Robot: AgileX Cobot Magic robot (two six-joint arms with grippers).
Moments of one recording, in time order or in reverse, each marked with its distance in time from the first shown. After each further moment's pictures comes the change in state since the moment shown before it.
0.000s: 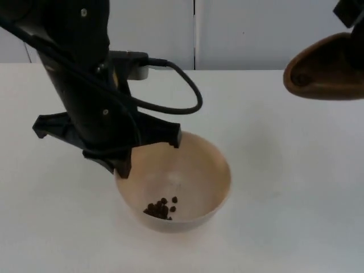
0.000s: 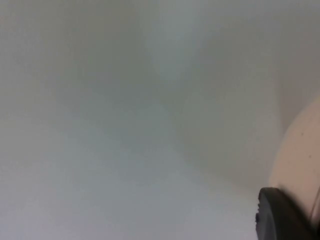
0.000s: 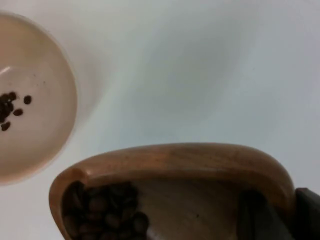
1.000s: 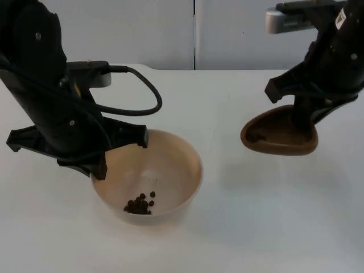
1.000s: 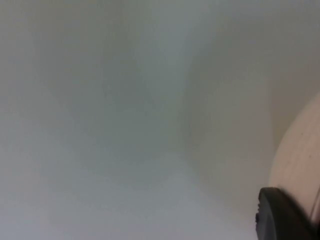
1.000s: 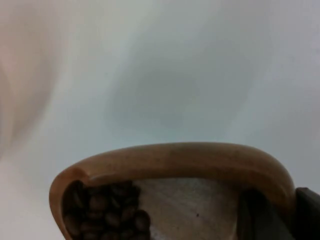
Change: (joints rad) right arm -0.033 0.324 0.000 0.060 -0.195 0.074; left arm 0.129 0.000 0.105 -0.054 -0.166 0.074
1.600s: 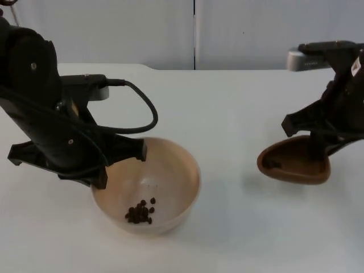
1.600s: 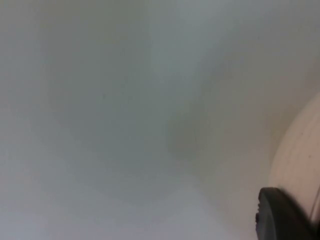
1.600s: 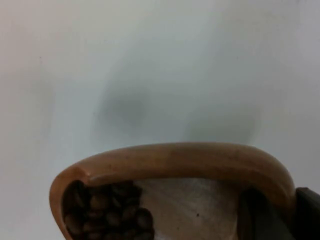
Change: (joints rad) right arm -0.060 0.036 0.178 0.000 -0.205 0.028; left arm 0.000 0.015 0.079 0.008 -0.138 -0.006
